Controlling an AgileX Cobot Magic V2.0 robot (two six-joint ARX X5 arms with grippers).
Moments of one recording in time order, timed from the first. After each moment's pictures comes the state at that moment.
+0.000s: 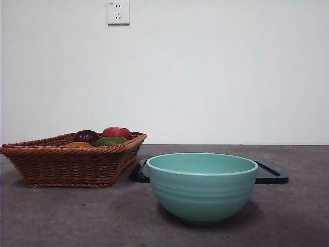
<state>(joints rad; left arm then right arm) 0.06 0.00 0.03 -0.18 -0.06 0.09 0.08 0.13 0.36 -0.18 -0.13 -0.05</state>
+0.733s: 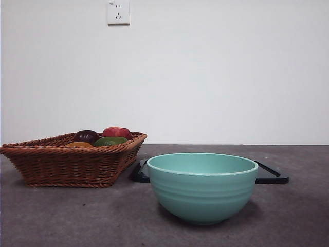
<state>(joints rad) 0.06 0.00 0.03 -0.18 -0.06 0.09 0.08 0.00 0.02 -0.14 -0.11 -0.05</state>
